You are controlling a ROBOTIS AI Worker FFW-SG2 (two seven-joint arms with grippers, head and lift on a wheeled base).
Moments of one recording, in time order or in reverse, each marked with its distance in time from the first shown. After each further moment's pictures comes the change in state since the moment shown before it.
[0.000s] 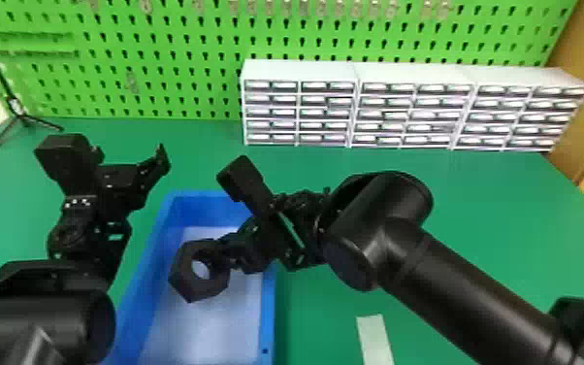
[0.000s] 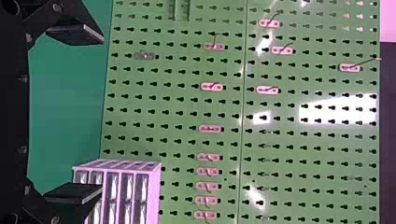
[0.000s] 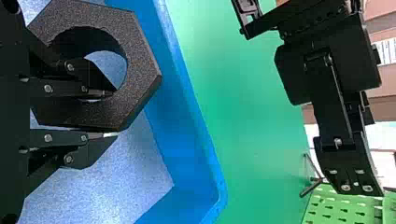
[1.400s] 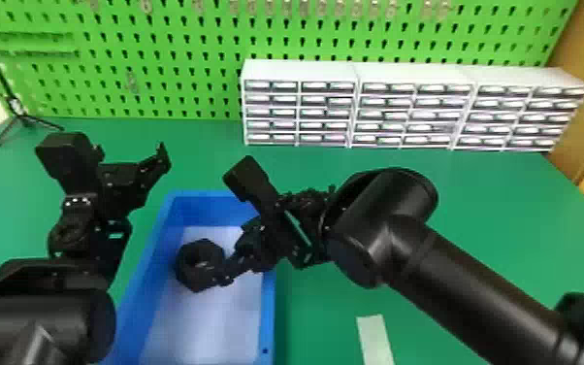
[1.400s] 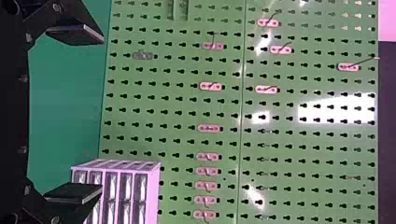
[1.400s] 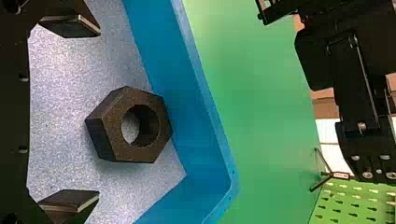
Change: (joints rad) left arm -0.004 0.000 -0.002 0.001 -0.003 0.000 0.000; right arm -0.011 -0.017 0.005 0.000 0.012 0.022 0.000
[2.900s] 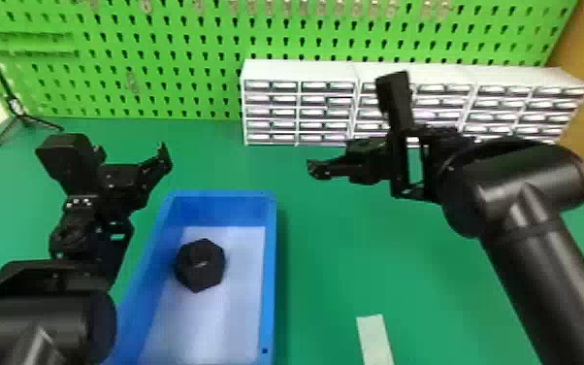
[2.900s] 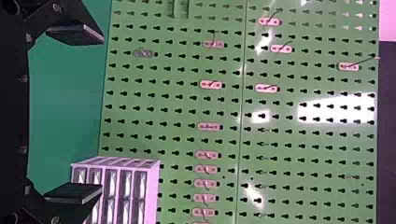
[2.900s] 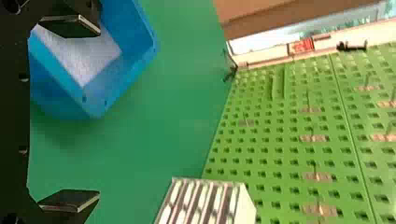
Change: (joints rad) left arm 0.005 0.000 -0.005 -0.004 0.011 -0.002 0.000; right arm 0.182 0.017 -0.634 -0.127 0.274 -0.027 0.165
